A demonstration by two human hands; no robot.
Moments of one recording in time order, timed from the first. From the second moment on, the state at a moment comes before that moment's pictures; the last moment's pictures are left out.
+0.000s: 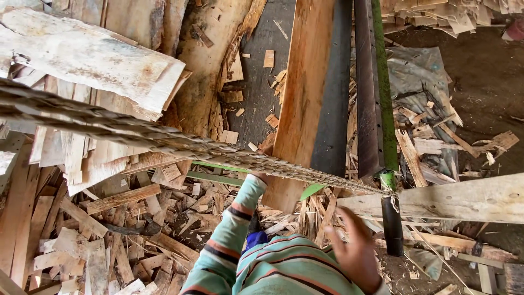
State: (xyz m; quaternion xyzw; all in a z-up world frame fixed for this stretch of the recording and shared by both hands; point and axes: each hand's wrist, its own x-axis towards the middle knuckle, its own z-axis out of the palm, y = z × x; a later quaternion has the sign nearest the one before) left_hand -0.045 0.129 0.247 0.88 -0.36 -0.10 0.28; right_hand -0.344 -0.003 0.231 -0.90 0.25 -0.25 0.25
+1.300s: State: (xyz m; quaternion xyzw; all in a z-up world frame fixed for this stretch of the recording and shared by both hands) left_hand -0.090 0.089 -0.026 0.66 -0.02 -0.27 0.70; right_hand -0.367 0.001 0.064 -0.39 0.34 0.11 0.85
